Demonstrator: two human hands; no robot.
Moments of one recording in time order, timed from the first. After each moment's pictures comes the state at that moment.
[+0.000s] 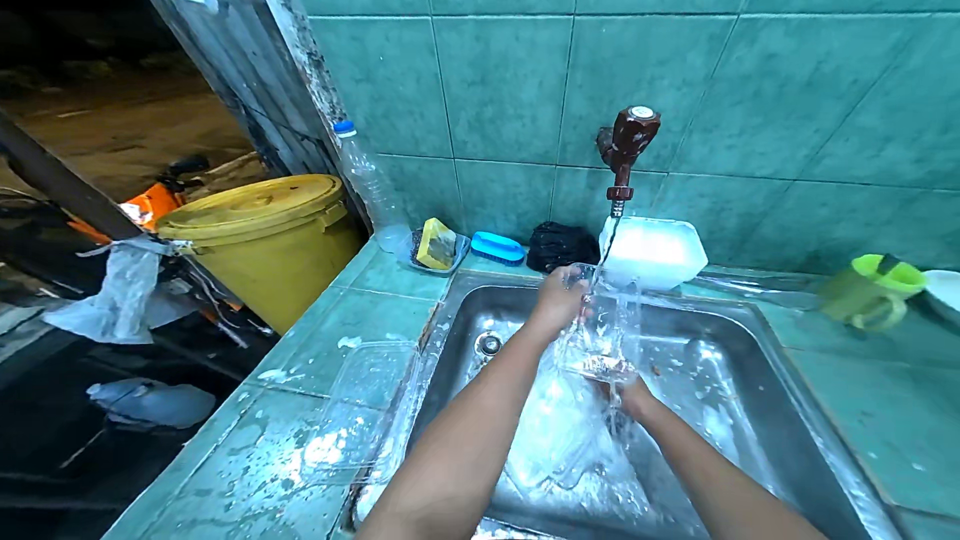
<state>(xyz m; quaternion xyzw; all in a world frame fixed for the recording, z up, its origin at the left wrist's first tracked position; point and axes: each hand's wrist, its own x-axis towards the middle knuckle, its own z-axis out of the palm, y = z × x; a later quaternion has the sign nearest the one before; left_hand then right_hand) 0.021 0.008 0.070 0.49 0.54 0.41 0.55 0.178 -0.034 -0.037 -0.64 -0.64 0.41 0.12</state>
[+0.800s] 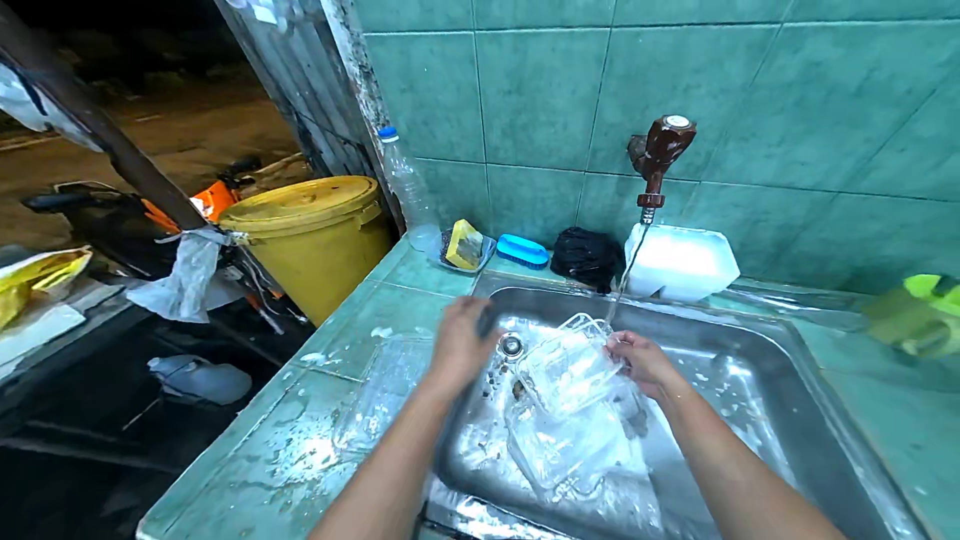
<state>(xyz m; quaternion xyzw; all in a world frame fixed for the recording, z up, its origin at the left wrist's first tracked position) -0.135 -0.072 0.036 0.62 0.71 0.28 0.17 0.172 0.005 -0.024 -0.57 -0.44 0.60 0.35</state>
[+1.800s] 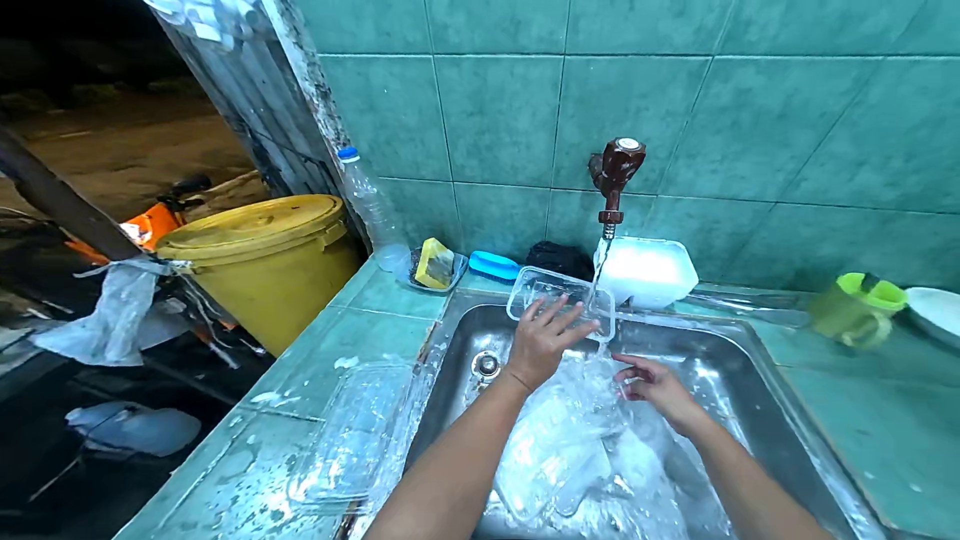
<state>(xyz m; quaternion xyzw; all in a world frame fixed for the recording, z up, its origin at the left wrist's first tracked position) -0.010 0.010 -0.012 0.80 0.34 0.46 -0.18 0.249 -0.011 -0.039 -0.55 -0.58 0.52 0.30</state>
